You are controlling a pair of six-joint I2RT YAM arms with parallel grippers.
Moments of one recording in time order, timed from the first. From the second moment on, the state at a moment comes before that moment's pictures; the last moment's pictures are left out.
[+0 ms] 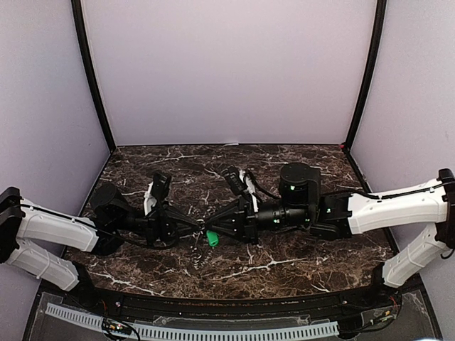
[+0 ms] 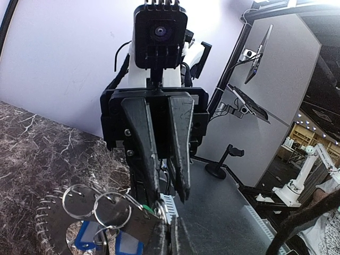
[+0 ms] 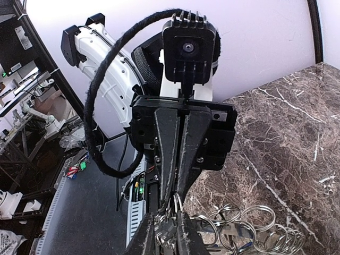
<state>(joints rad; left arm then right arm) -0.81 1.28 0.38 1.12 0.90 -0.59 1.17 1.42 0.89 0.35 -0.45 0.33</state>
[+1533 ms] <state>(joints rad) -0.82 1.26 0.37 0.95 0.82 -0.43 1.15 1.48 1.05 -0.17 -0.51 0.22</state>
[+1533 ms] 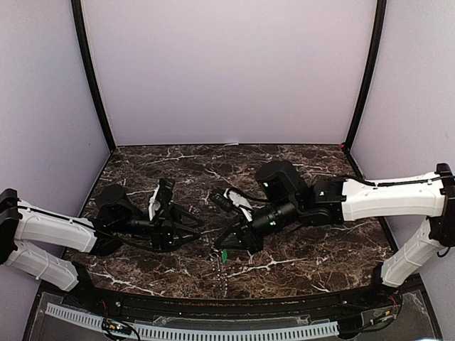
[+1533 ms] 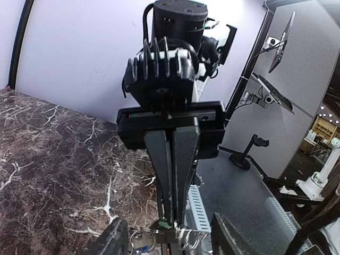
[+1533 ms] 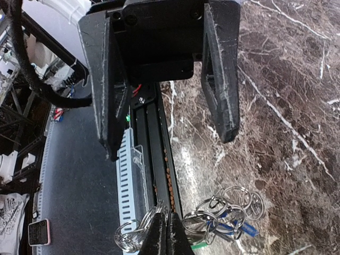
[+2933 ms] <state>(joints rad) -0.92 1.63 0.41 1.18 0.82 -0.42 1.10 1.74 1.48 -0.88 -0.53 0.05</state>
